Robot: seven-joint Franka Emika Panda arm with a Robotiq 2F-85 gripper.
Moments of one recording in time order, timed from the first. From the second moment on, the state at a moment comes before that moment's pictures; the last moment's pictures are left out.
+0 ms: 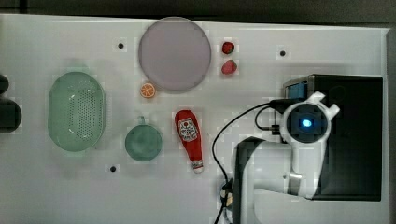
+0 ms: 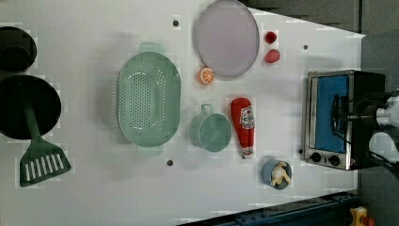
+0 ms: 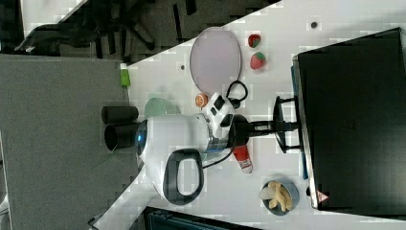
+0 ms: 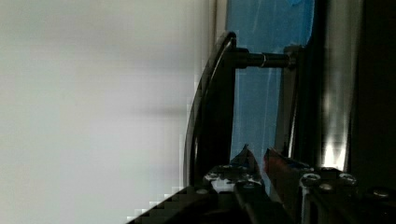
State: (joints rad) arm -0.10 0.15 -0.31 -2.26 -0.42 0.87 -0.92
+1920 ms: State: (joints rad) arm 0.17 0.42 -0.14 -2.16 -0.63 0.71 0.01
